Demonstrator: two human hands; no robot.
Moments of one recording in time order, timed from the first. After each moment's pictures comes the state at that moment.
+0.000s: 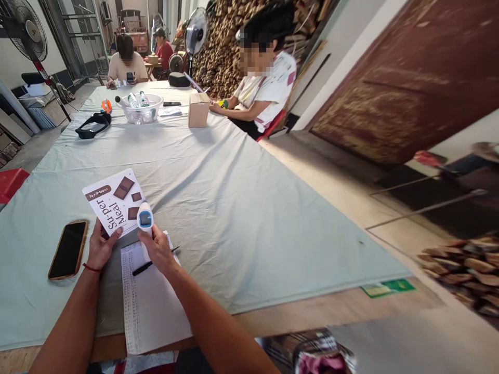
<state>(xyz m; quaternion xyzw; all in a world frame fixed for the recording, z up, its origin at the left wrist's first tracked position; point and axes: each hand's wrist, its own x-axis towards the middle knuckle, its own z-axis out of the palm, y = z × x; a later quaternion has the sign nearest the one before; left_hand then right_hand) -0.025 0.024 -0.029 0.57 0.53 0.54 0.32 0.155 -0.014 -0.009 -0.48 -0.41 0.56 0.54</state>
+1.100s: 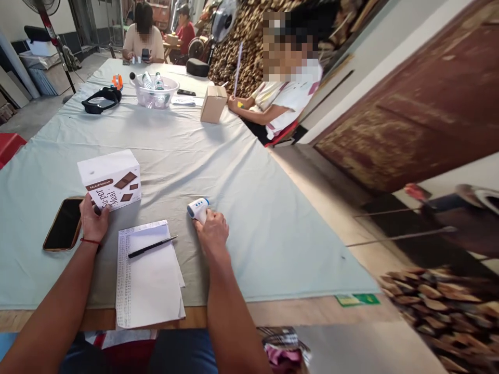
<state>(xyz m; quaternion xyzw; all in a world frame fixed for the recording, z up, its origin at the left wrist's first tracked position) -0.038 0.036 -0.049 0.54 0.62 0.56 0.09 0.293 -0.005 -0.031 -0.82 -0.53 0.07 0.21</state>
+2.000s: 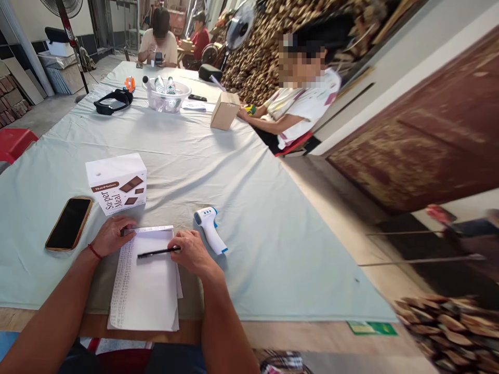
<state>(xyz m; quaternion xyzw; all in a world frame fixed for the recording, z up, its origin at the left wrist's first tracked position) -0.019 0.007 -0.035 0.81 0.50 0.25 0.18 0.261 -0.028 -0.026 -0.51 -0.79 0.25 0.22</state>
